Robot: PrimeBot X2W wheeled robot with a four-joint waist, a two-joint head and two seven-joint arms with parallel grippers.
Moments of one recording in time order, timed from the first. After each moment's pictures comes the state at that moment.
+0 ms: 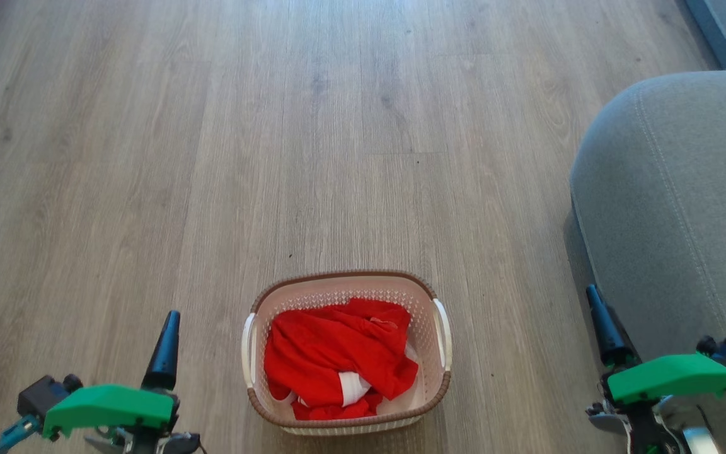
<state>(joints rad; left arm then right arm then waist) -0.01 0.04 0.03 0.31 -1.21 -0.08 -0.01 -0.01 -0.04 -0.05 0.30 1.08 0.13 0.00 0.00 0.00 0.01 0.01</state>
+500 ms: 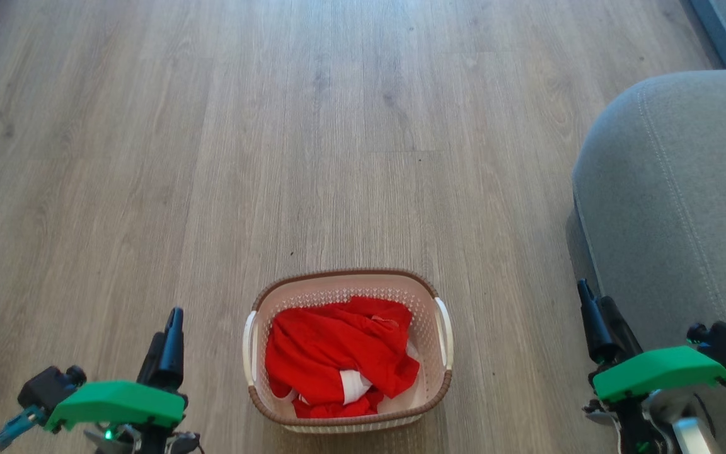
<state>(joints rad) -0.01 0.04 0.02 0.29 -1.05 -0.07 -0.05 -0.03 -0.05 -0.02 0.30 0.90 0.13 -0.05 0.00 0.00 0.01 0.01</state>
